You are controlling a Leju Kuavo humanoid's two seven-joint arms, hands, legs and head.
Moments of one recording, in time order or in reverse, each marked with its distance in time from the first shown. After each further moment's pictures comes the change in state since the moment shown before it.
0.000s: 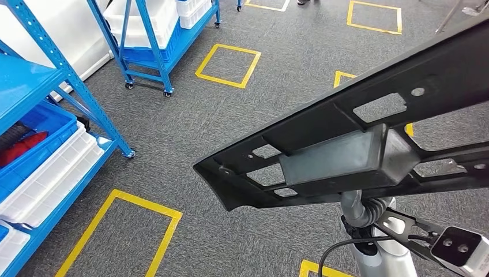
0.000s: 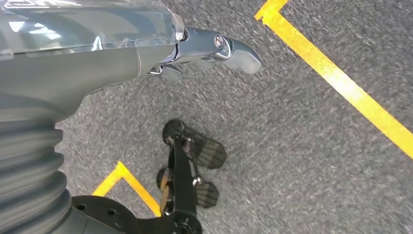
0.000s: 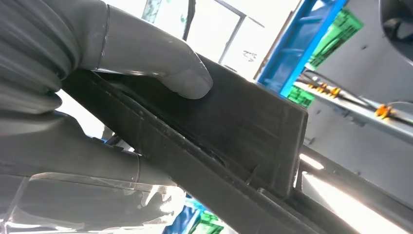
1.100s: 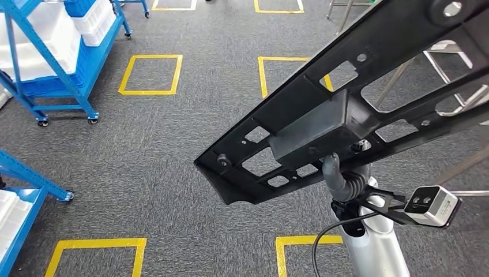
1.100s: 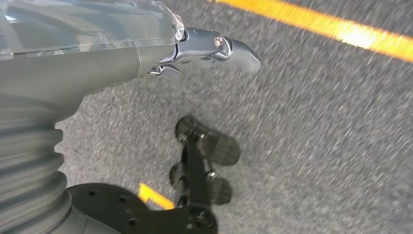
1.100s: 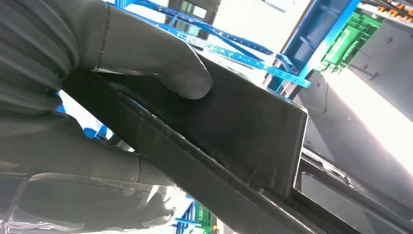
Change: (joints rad) left arm 0.002 -0.050 -0.027 0.000 -0.013 0.021 0.020; right arm -0.086 0.014 0.011 0.175 -0.060 0.018 0.049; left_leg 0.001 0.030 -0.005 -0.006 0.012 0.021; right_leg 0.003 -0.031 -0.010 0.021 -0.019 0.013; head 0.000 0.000
